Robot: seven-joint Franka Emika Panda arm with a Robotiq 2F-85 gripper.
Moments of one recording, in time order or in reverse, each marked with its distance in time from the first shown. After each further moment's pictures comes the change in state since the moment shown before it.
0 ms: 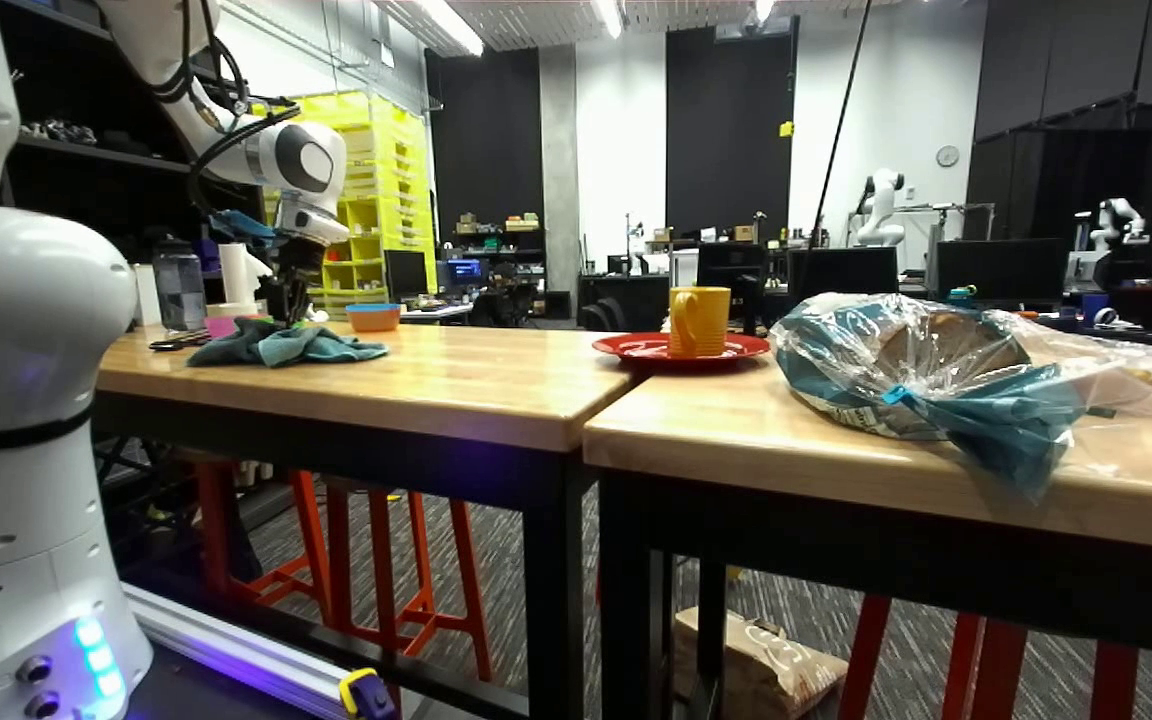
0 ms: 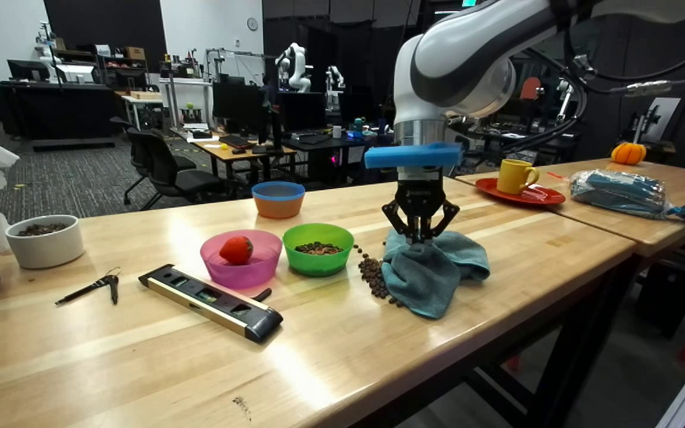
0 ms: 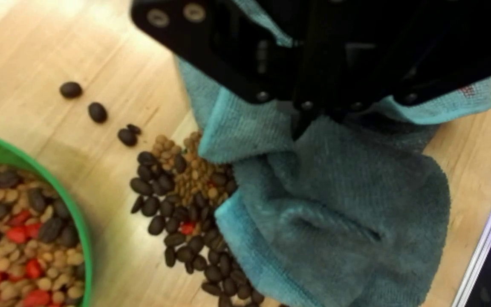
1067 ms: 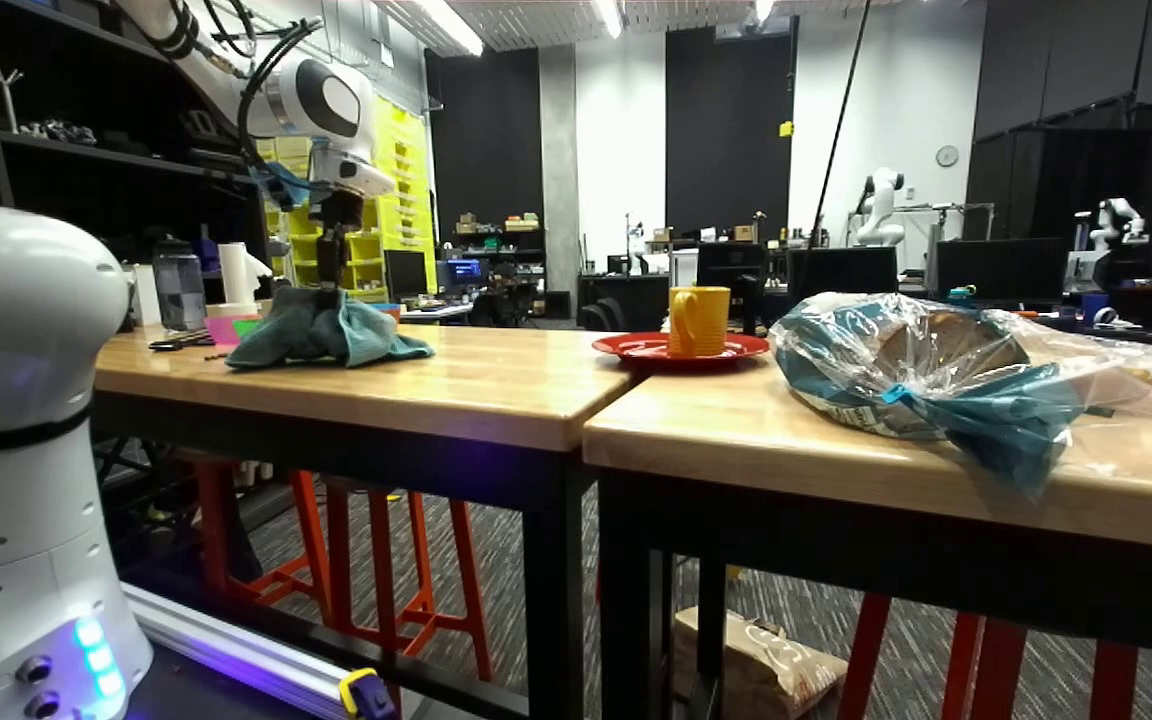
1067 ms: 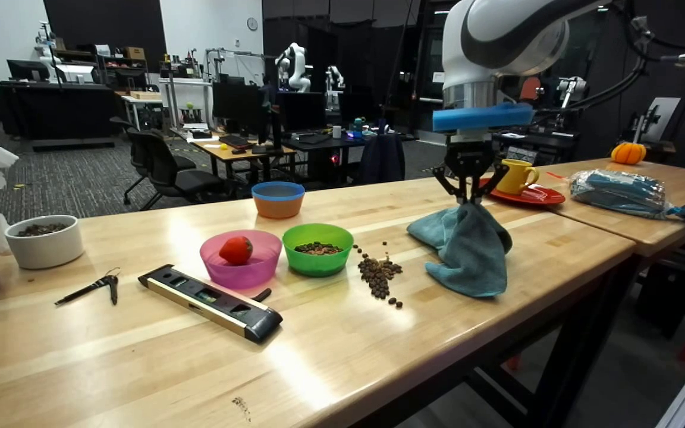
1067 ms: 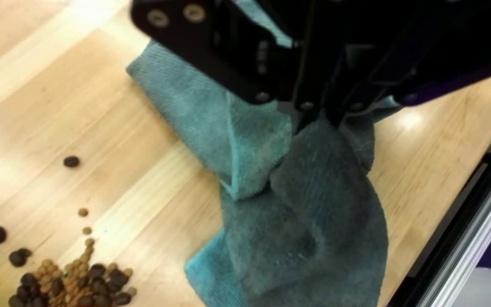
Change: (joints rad) arm -0.074 -0.168 -0.101 -0.019 -0.142 -0.138 -0.283
